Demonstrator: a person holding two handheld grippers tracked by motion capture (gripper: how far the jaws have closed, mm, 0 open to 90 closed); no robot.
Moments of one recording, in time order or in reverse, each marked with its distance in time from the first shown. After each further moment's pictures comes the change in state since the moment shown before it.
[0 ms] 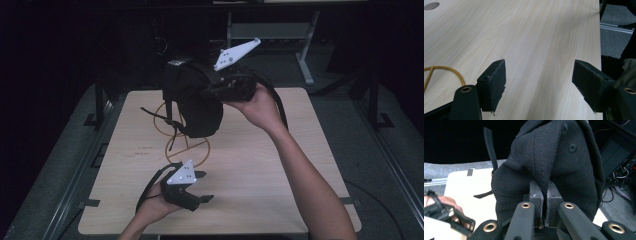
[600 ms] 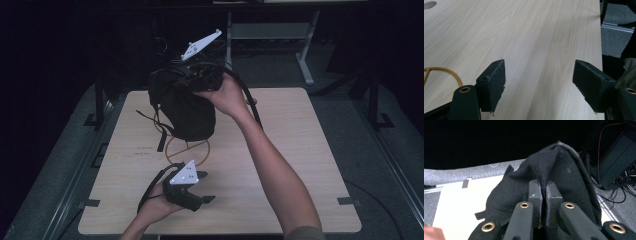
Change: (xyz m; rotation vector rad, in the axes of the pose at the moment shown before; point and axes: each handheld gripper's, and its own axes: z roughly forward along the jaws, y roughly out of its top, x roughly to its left) left arm -0.001 0.000 0.006 0.000 -0.007 0.004; right arm -0.020 0.031 0.072 0.022 0.040 0.055
